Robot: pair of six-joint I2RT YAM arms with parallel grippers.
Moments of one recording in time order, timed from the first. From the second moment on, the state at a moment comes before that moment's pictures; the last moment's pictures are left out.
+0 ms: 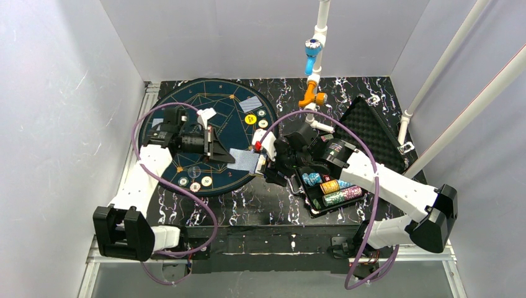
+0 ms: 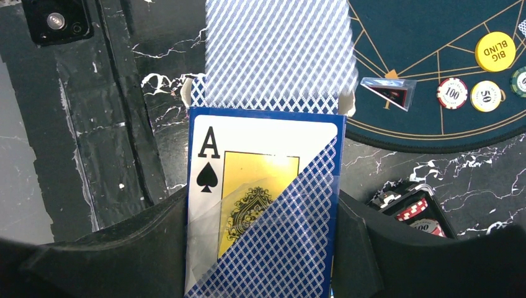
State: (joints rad) left arm -0.16 1.26 1.06 -0.77 1.11 -0.35; right arm 0.97 1.31 1.23 -0.63 -0.29 -0.32
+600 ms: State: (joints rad) left arm 0.05 1.55 1.04 -1.01 0.92 0.00; right arm 0.97 1.29 1.23 -0.63 -0.27 -0.32
